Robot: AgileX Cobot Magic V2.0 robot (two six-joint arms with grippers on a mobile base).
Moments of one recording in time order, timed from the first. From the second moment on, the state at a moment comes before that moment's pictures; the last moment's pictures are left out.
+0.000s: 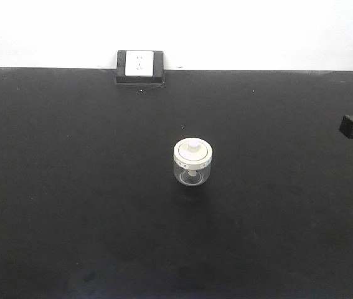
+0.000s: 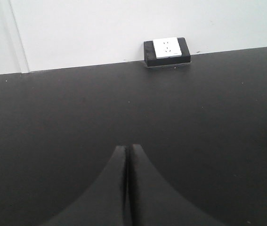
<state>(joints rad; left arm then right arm) -0.05 -0.01 0.03 0.01 0.17 0.06 -0.04 1.01 -0.68 -1.42 -0.14 1.42</state>
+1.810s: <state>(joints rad) -0.05 -0.01 0.03 0.01 0.17 0.06 -0.04 0.12 0.02 -0.13 0.11 0.02</state>
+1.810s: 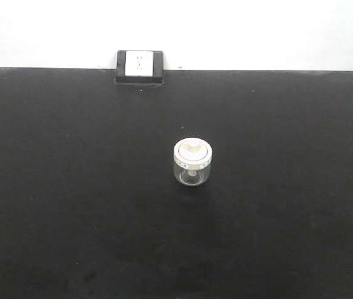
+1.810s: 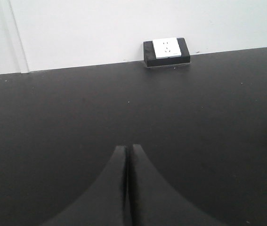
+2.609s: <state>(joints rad) -0.05 -0.01 0.03 0.01 0.17 0.06 -0.04 -0.01 0.03 -0.12 0.15 0.02</state>
